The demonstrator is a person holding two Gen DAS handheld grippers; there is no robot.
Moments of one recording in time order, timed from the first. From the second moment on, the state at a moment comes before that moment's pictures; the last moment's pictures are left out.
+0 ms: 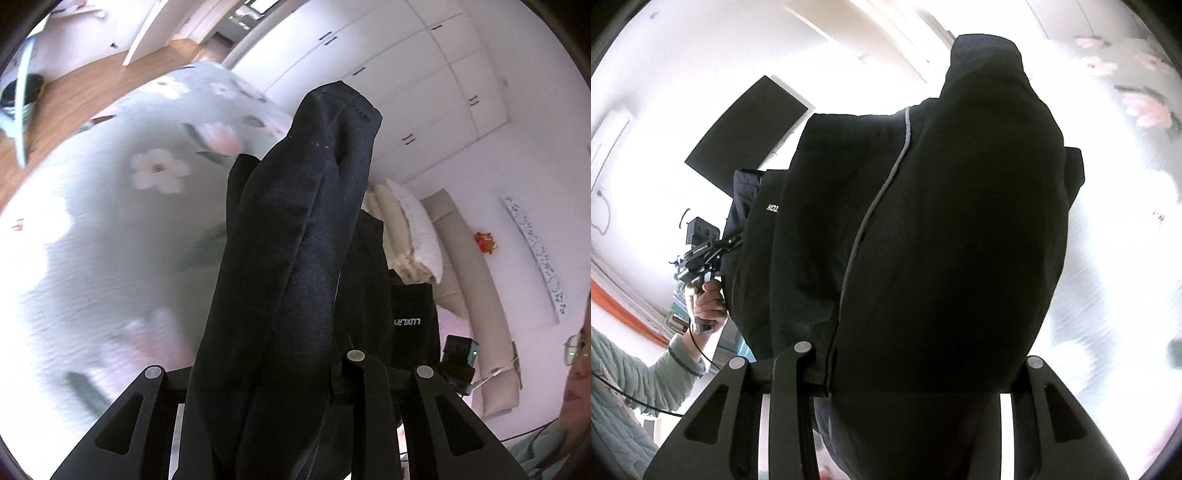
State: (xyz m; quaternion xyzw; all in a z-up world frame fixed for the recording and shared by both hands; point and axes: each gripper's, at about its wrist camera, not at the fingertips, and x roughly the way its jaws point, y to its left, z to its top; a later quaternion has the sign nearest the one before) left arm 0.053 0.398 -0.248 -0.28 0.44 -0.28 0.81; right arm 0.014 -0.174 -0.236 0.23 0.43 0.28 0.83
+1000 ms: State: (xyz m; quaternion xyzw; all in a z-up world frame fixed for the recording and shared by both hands) left arm 0.049 0.578 -0.354 -0.17 0.51 -0.12 0.83; right arm 0.015 -0.093 -0.294 0.17 0.55 -0.02 0.81
